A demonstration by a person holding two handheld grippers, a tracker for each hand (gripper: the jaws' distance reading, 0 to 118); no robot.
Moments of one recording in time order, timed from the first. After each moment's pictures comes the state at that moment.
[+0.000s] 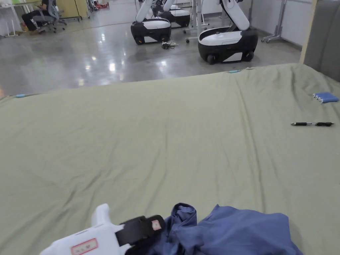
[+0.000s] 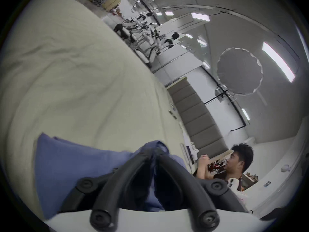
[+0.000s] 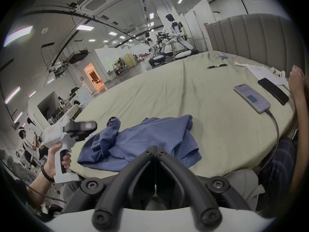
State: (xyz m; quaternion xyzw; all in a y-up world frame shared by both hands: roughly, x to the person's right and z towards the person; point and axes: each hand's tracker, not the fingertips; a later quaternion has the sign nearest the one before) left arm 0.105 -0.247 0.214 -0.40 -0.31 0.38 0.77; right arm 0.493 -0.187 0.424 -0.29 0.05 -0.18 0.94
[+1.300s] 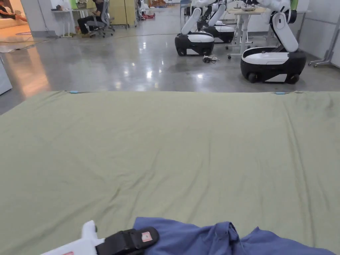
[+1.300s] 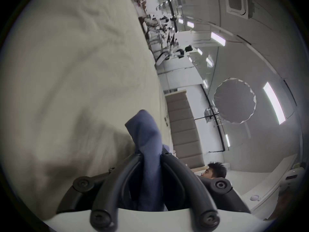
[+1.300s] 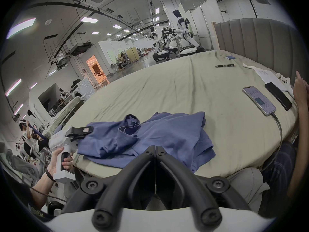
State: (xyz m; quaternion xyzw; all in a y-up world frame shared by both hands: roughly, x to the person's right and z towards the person) left arm -0.031 -0.239 0.258 -0.31 -0.31 0.55 0.71; right arm 0.465 -0.179 0.415 -0.31 0.07 -0.16 0.94
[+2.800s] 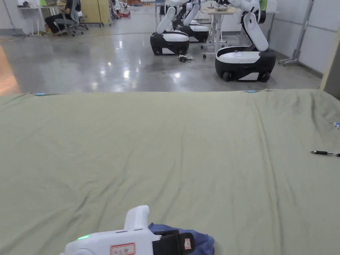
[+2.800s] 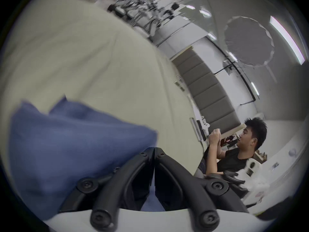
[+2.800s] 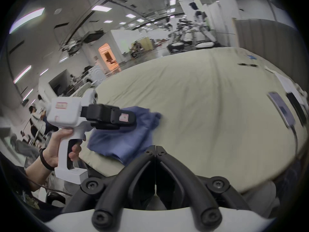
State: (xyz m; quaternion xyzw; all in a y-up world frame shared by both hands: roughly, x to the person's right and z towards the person) left arm 0.118 -0.189 0.221 -0.38 -0.36 0.28 0.80; right arm 0.405 -0.180 0.345 -0.34 0.19 -0.11 0.91
